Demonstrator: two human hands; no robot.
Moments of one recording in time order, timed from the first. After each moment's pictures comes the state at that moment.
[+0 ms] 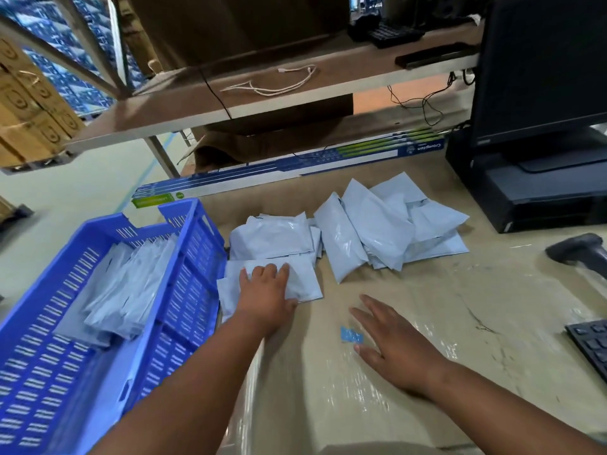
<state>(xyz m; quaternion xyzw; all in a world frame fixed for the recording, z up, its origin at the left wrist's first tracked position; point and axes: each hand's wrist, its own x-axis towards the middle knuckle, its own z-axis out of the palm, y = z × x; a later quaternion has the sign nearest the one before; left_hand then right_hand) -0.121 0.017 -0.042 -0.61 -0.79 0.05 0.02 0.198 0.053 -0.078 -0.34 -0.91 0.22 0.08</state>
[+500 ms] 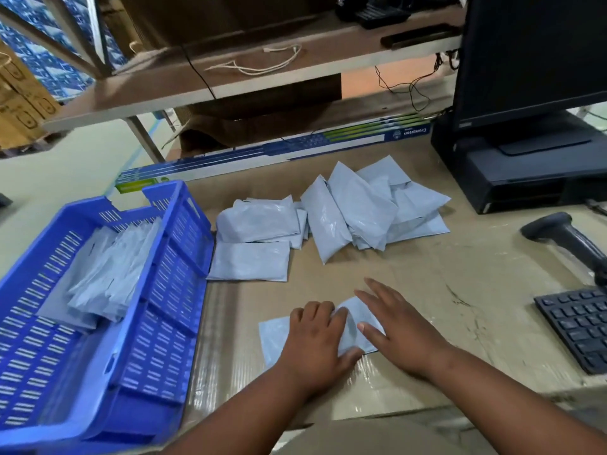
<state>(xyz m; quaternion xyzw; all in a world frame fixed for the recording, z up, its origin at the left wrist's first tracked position) 0.031 -0.066 -0.078 -0.74 -0.67 -0.11 0.03 0.238 0.045 -0.085 -0.37 -0.89 0.25 0.10</state>
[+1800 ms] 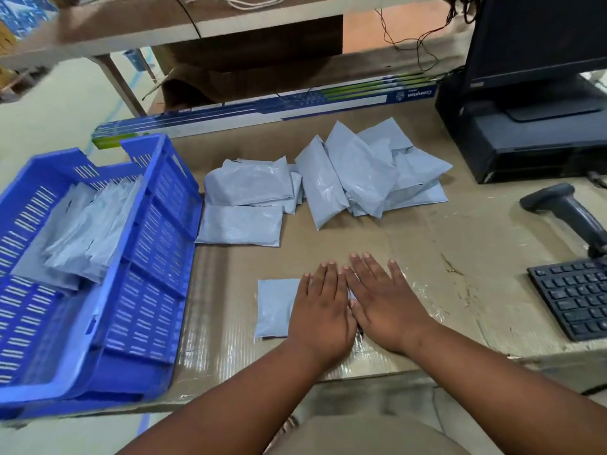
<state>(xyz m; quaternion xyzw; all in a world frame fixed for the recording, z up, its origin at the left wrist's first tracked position) 0.066 -0.062 -0.098 -0.69 -0.72 -0.06 -0.01 0.223 0.027 -0.100 -0.37 -0.93 0.06 -0.03</state>
